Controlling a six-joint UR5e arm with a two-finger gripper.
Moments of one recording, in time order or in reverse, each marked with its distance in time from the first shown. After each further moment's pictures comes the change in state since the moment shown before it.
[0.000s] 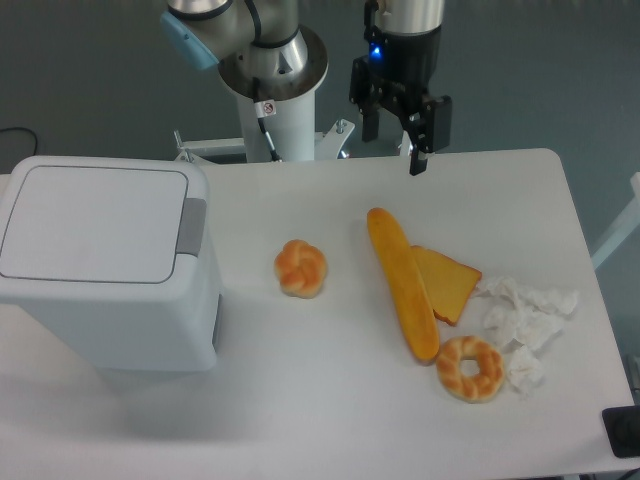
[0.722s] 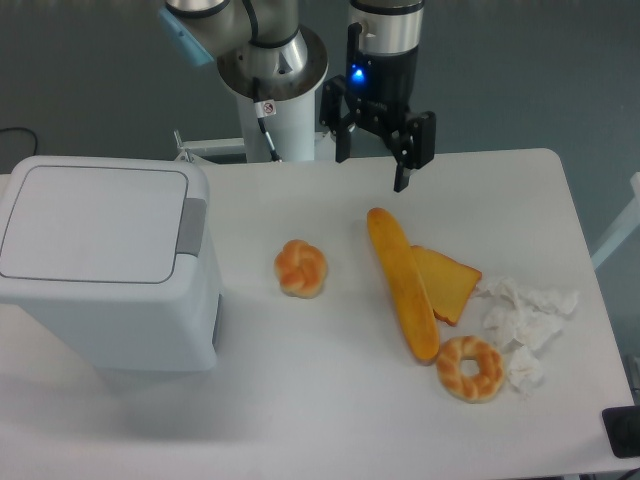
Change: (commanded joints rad) arm -0.080 -0.028 0.006 0.040 -0.014 -0.308
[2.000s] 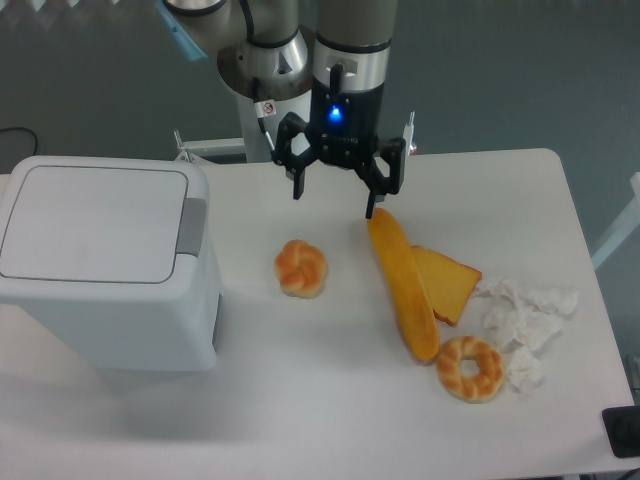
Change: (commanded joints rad) arm -0.089 -0.092 0.069 0.018 -0.067 -0.595
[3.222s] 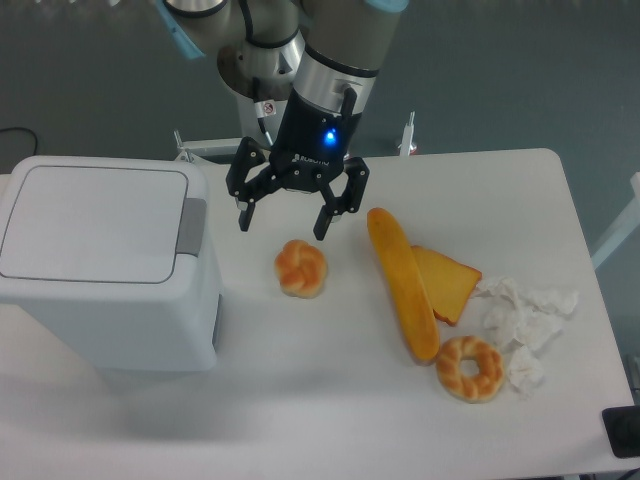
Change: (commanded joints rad) arm 0.002 -0.031 0.018 -0.002 -0.238 -0.373
